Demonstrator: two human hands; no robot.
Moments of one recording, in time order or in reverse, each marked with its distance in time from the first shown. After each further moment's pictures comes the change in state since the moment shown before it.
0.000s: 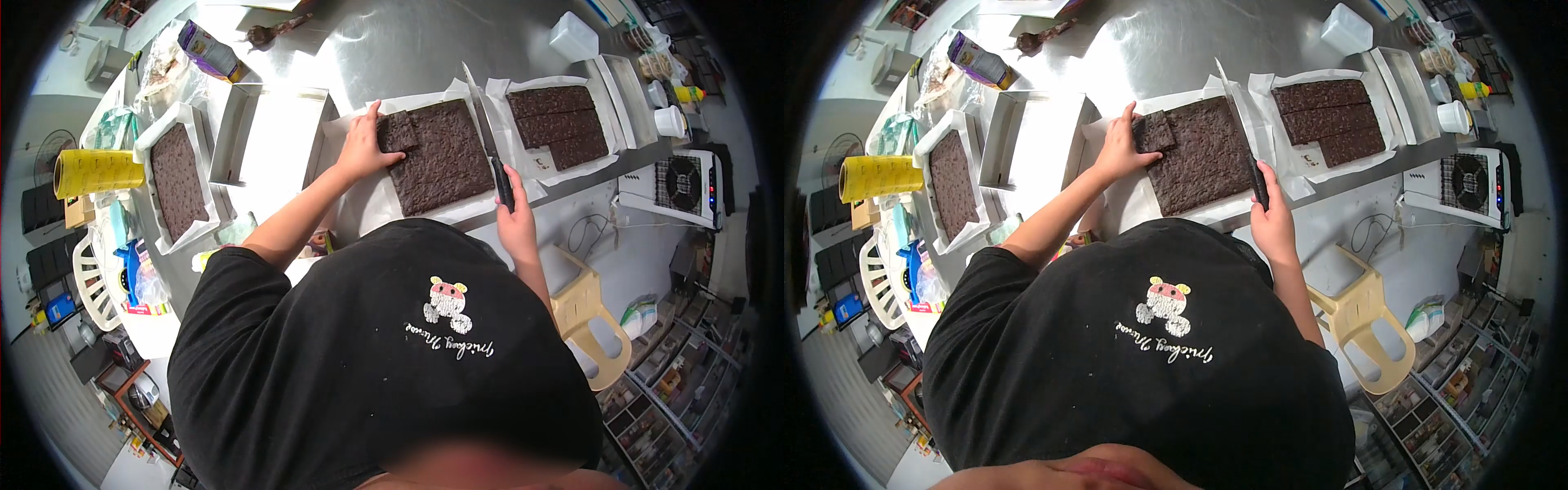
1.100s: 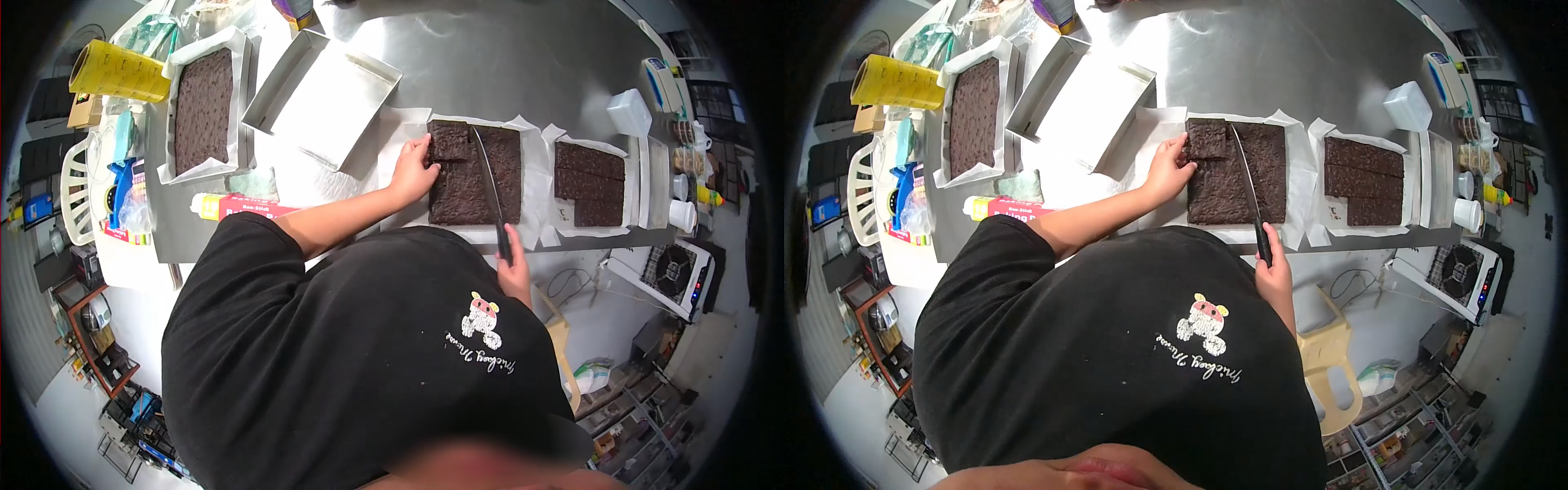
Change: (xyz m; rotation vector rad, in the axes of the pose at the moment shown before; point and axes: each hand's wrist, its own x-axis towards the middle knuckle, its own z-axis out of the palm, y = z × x) left_hand -0.047 0.018 0.041 -0.472 0.209 -0.449; right_hand -0.018 0.039 0.014 0.027 -0.263 0.045
